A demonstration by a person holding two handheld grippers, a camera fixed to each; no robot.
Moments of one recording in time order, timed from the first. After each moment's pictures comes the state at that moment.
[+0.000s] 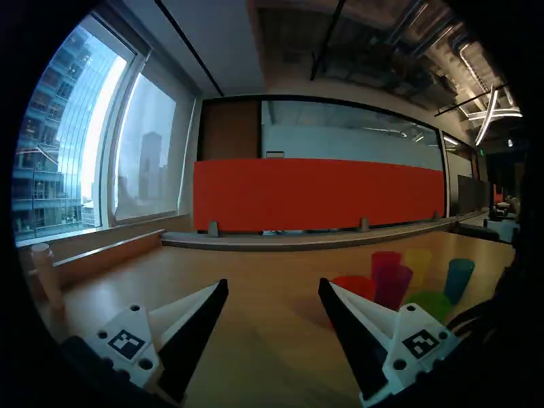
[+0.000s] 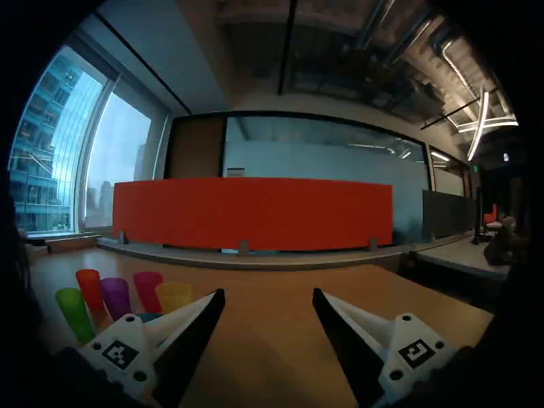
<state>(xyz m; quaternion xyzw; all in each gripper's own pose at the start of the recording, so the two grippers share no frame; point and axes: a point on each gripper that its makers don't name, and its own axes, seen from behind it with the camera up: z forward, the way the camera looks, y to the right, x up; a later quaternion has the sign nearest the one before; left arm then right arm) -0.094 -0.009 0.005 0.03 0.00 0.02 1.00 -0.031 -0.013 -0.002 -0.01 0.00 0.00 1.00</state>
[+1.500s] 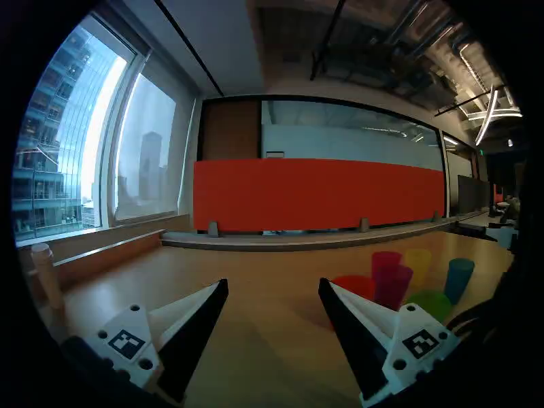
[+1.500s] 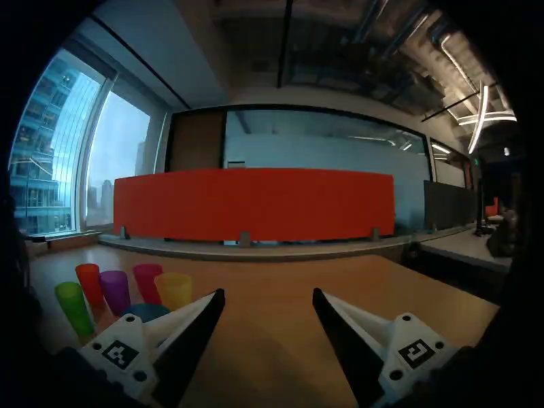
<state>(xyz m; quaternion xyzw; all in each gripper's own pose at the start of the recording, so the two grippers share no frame) -0.094 -0.008 0.007 0.03 0.00 0.02 1.00 -0.047 -0.012 -0.003 0.00 -0.02 0.01 1.00</state>
